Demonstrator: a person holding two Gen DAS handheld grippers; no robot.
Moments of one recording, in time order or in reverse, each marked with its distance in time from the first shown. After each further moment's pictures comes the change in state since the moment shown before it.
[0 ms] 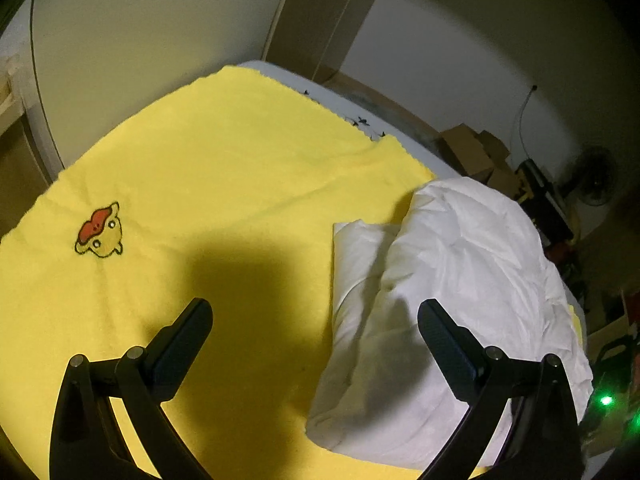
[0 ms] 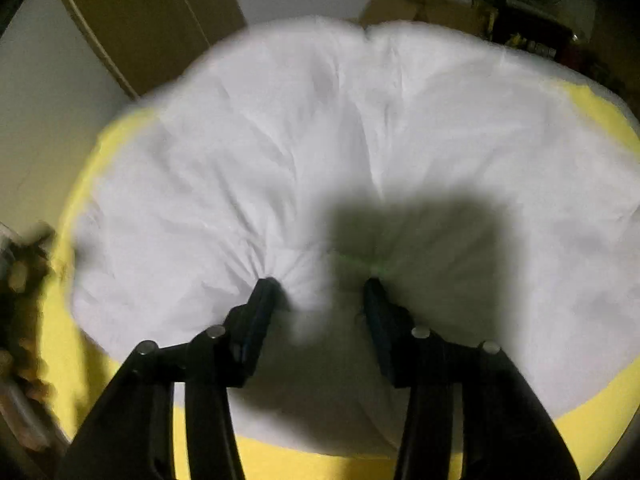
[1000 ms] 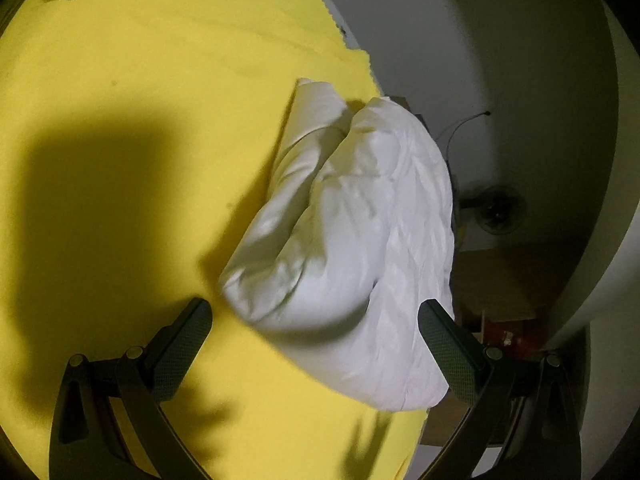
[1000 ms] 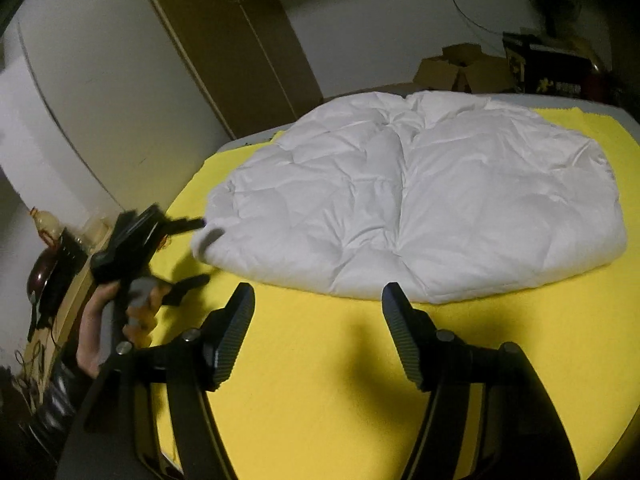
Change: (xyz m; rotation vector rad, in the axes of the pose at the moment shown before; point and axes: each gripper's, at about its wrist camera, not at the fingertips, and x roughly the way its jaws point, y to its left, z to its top) left arm 0.043 0.033 -0.068 -0.343 0.277 -0.517; right arm -0.158 -0.021 -0.104 -0.017 -0.245 0.294
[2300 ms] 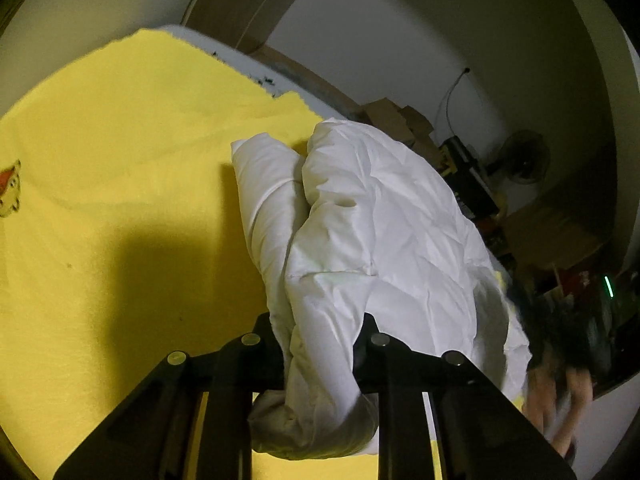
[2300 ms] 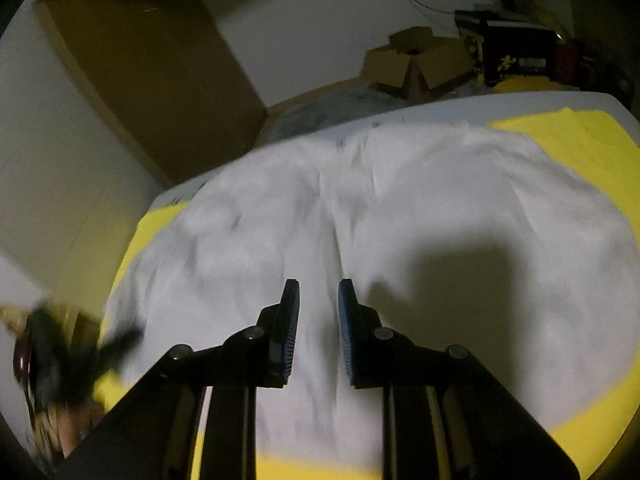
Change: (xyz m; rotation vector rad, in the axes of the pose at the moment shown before) left arm 0.005 -0.087 0.014 0.404 -0.136 0.241; right arm 0.132 -0.089 0.165 0.222 0.039 -0.141
